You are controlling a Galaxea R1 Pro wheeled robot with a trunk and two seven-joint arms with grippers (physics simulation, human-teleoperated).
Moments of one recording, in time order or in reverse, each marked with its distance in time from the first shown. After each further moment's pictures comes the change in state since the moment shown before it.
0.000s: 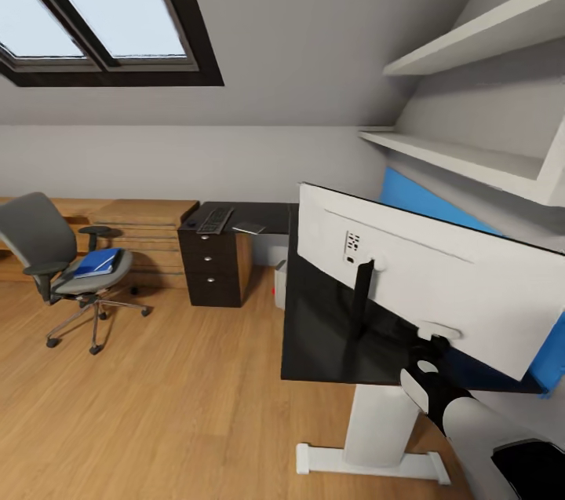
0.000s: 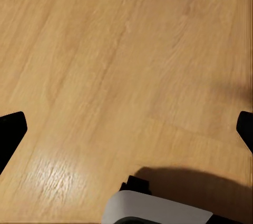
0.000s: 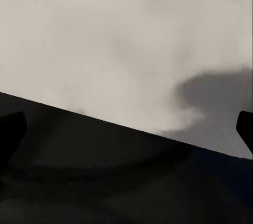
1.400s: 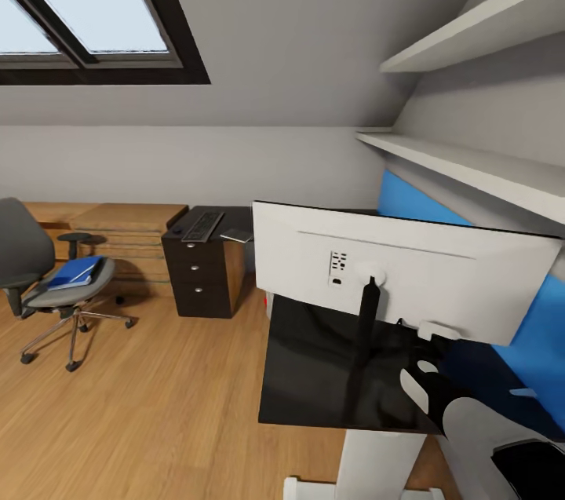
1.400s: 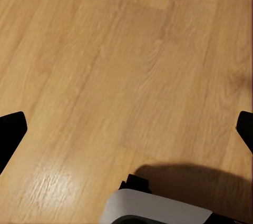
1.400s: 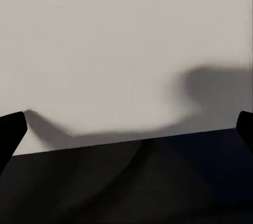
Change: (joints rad) left arm 0.000 -0.002 -0.001 0.003 0.002 0.000 0.000; right arm 0.000 0.000 0.001 0.000 0.000 0.000 0.000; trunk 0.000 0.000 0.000
